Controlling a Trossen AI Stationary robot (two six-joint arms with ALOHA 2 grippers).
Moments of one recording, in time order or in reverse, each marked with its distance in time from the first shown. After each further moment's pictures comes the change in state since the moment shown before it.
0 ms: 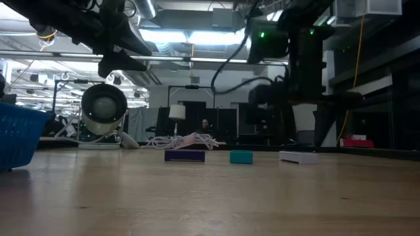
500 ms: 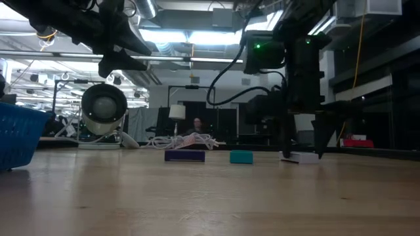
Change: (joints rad) left arm 0.000 0.000 0.000 0.000 0.014 0.006; right arm 0.002 0.067 -0.001 0.037 -0.039 -0.044
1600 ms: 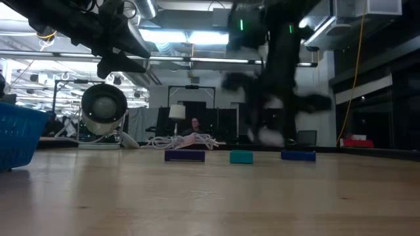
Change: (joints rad) left arm 0.000 0.000 0.000 -0.023 -0.011 0.008; right arm -0.009 0.025 0.116 0.086 -0.039 -0.040
